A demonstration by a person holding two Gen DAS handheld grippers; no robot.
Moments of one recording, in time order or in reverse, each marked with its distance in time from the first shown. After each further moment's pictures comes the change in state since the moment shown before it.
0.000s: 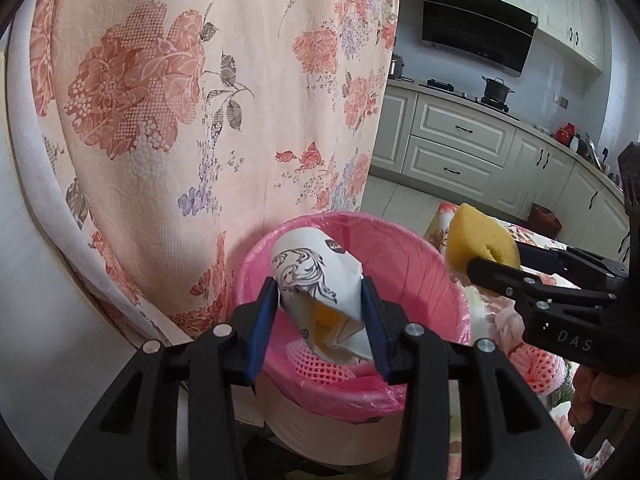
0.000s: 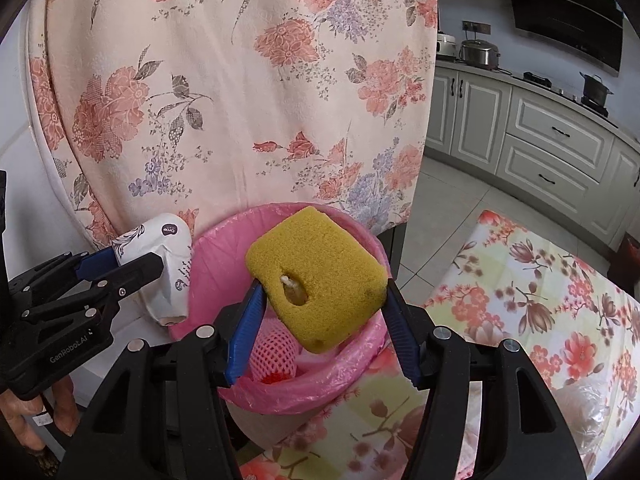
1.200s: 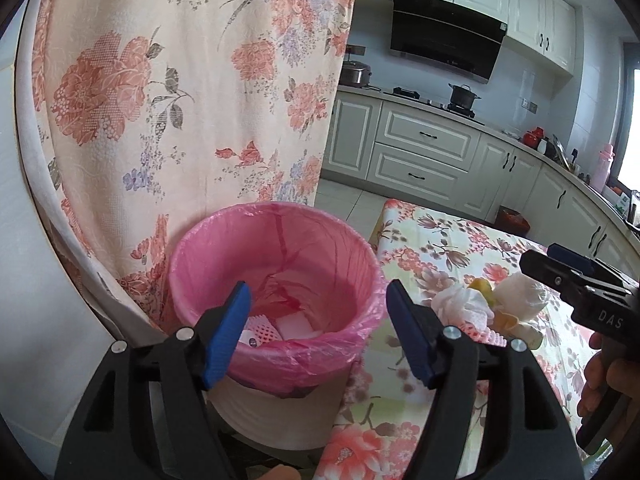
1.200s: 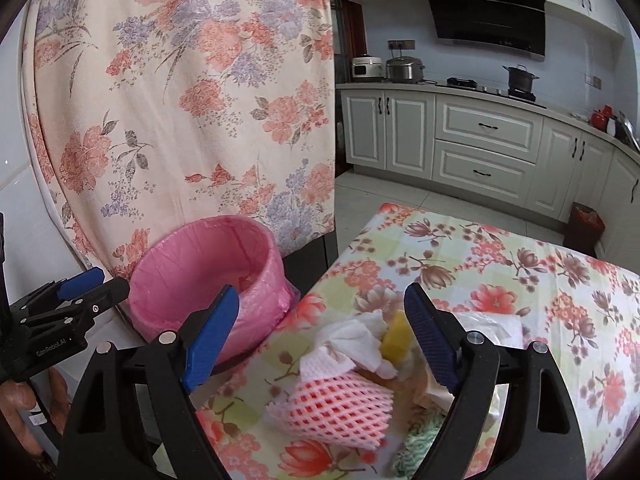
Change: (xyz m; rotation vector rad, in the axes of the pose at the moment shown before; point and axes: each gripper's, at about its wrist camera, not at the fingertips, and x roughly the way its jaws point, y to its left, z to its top) left arm -0.034 -0.063 -0.034 0.018 -0.048 -0.110; right arm -0.108 -0.079 -0.067 0.154 -0.136 -0.176
